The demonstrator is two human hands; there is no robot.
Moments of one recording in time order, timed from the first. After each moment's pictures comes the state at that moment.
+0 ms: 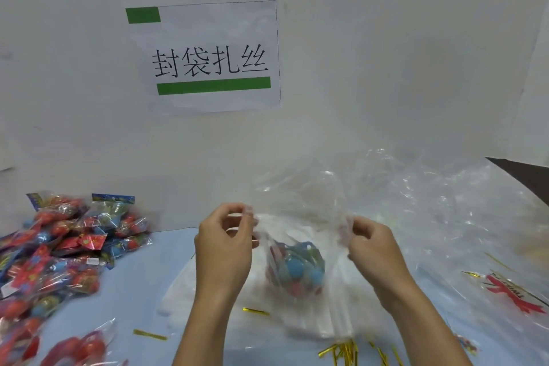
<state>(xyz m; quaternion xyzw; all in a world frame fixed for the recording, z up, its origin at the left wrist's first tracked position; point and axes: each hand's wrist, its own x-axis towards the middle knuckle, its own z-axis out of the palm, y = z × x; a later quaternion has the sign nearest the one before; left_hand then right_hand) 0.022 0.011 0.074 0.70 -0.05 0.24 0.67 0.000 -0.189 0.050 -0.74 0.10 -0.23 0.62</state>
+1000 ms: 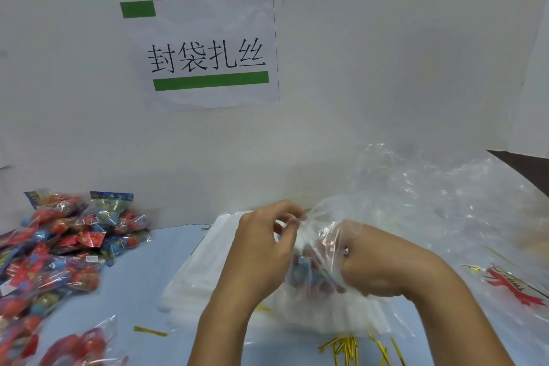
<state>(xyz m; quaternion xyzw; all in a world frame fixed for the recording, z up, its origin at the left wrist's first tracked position) 0.000 -0.013 0.087 0.83 -0.24 0.19 0.46 -0.044 -0.179 0.115 -0.94 -0.08 0.06 0.32</state>
